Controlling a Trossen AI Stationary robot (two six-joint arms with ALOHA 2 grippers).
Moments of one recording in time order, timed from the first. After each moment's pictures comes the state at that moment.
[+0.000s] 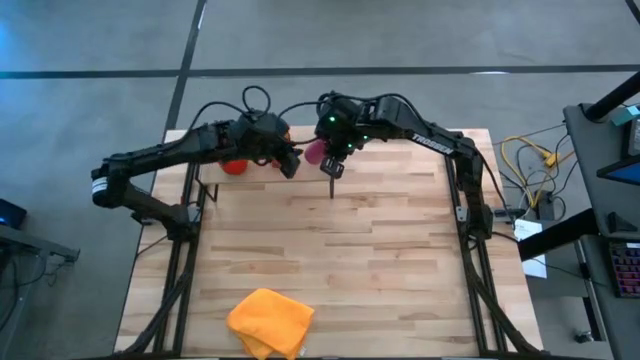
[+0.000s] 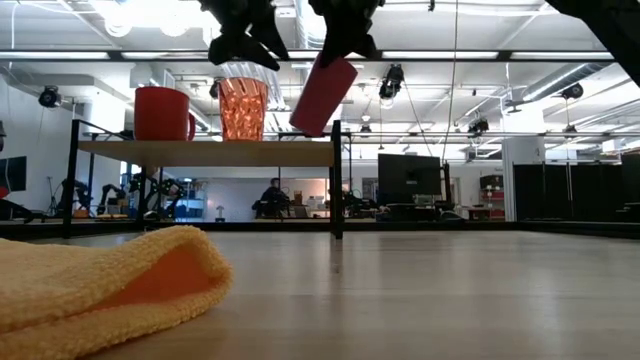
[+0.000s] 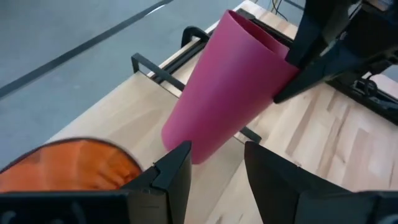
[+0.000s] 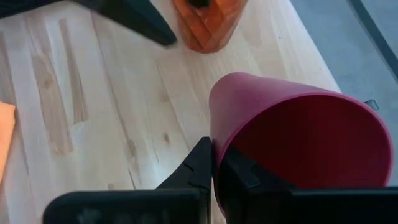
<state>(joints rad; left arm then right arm) 0.31 1.33 1.38 -0.65 -0.16 -0.33 -0.27 2.03 2.35 -1.30 -0.01 0.05</state>
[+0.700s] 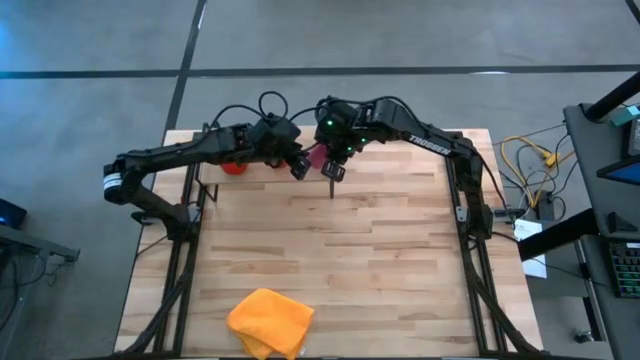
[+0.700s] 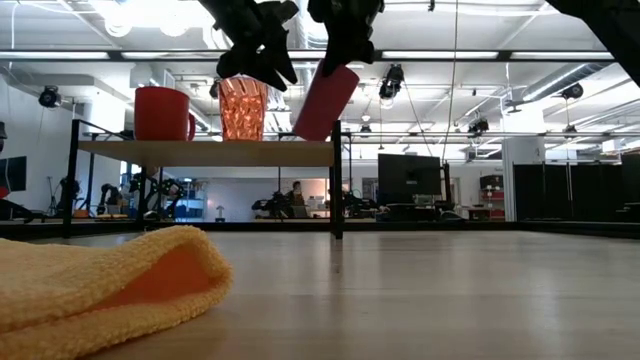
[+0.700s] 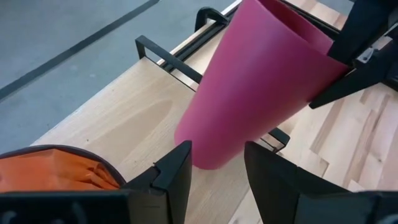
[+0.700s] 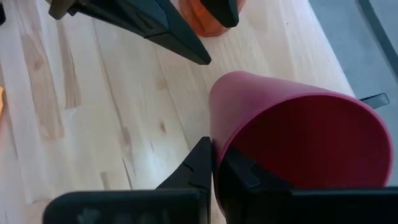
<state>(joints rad) 0.31 1.43 1.38 -0.63 -0.22 -0.33 -0.27 2.03 2.31 -1.31 0.00 0.01</state>
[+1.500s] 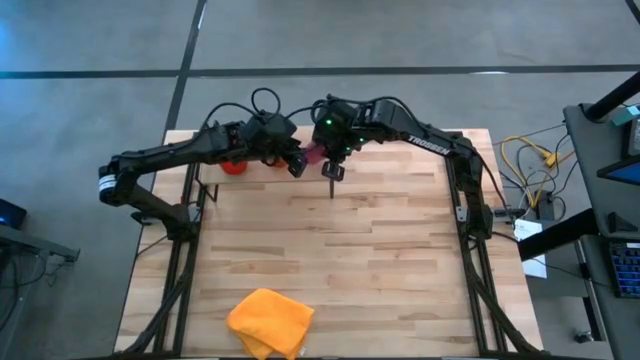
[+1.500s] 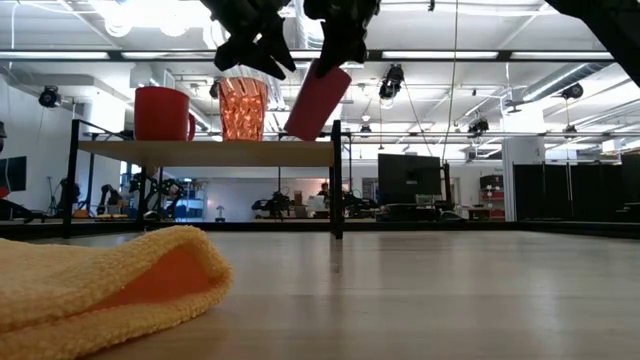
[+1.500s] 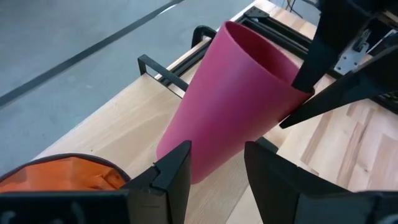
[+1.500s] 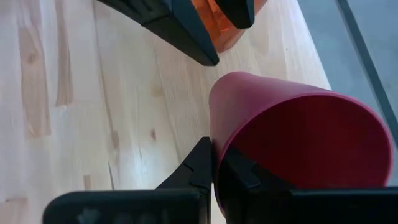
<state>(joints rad) 0.31 1.39 1.38 -0.61 -0.21 -0.33 -0.27 2.03 2.29 -1.25 0.00 -0.11</state>
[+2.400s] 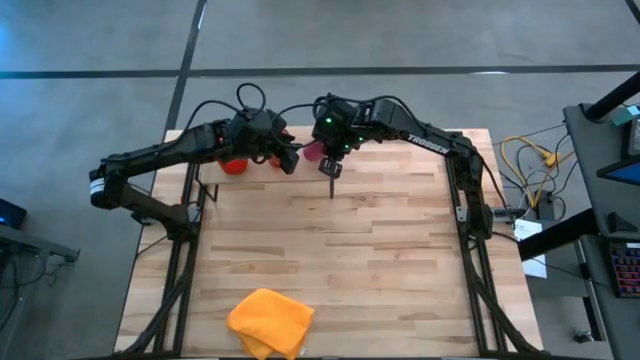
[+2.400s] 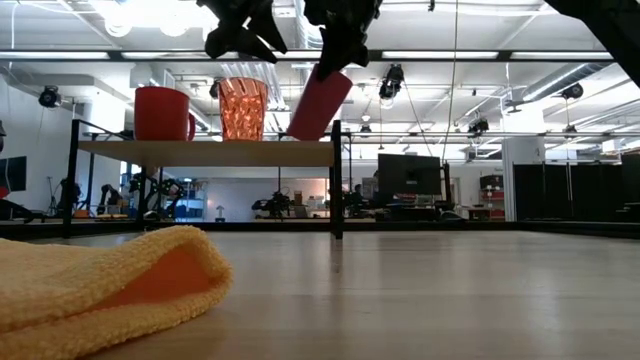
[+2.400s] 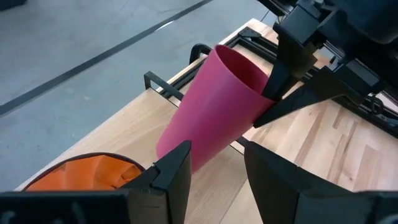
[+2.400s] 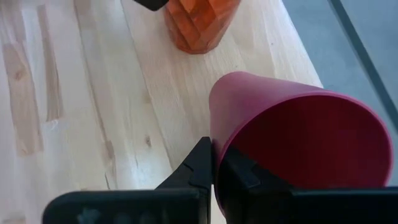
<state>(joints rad) 0.31 1.31 1.38 -0.62 -0.21 -0.33 -0.28 2.03 2.27 -1.23 0.03 -0.03</state>
